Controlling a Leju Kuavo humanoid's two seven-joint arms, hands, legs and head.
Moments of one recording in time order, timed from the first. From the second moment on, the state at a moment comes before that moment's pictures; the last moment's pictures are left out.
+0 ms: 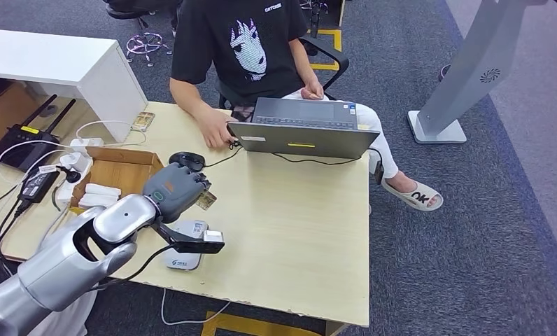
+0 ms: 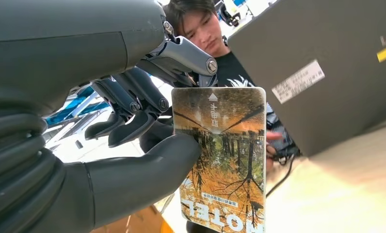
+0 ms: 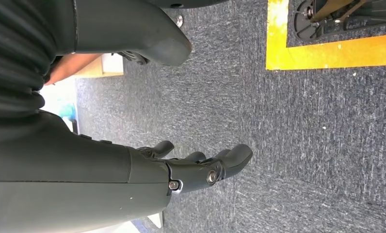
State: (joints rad) left arm -0.56 0.55 -0.85 -1.58 -1.17 -0.22 0.07; right arm -0.05 0.19 -0.79 -0.21 0.94 -0.29 0.17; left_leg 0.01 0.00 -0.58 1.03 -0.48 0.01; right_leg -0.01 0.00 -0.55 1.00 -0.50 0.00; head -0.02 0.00
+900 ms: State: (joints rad) left arm -0.39 0.54 -0.87 -1.44 -1.20 -0.12 0.09; right arm -0.05 0.20 -0.81 -0.21 0.98 -0.29 0.17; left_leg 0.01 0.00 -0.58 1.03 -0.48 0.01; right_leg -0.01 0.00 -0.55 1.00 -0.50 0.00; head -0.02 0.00
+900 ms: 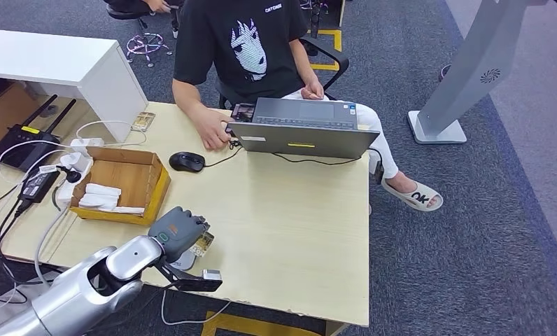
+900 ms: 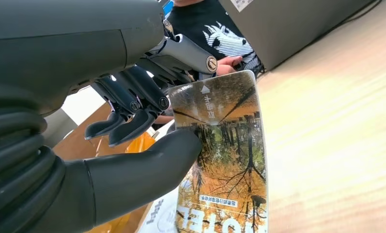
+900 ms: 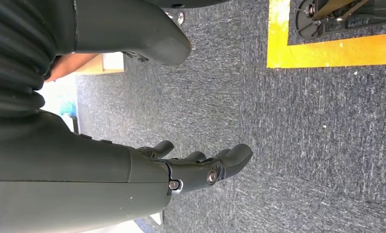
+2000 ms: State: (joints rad) left arm -0.34 0.53 -0.83 -1.38 -1.22 -0.12 0.11; right arm -0.05 0.20 -0.83 -0.21 1.01 -0.29 0.17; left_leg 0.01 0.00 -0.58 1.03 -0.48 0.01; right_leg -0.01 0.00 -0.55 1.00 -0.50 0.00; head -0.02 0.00
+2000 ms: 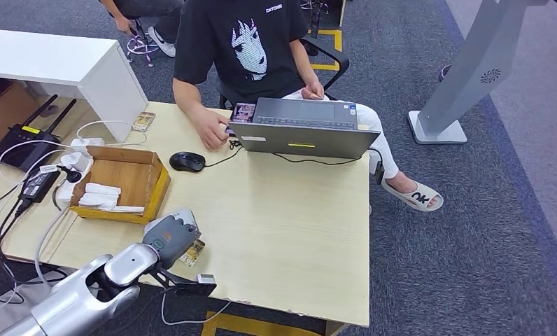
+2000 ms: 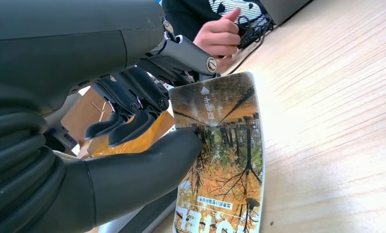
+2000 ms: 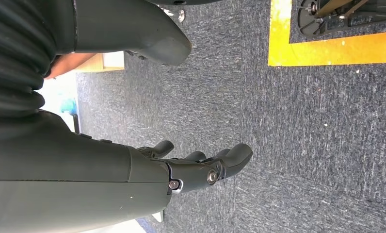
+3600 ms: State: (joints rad) left arm -0.65 0.20 -0.29 -1.36 -1.16 0.07 0.22; right arm -0.06 0.18 -0.84 -0.22 1.15 -0.27 0.15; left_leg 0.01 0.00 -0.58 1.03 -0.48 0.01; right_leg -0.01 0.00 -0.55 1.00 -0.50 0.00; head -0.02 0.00
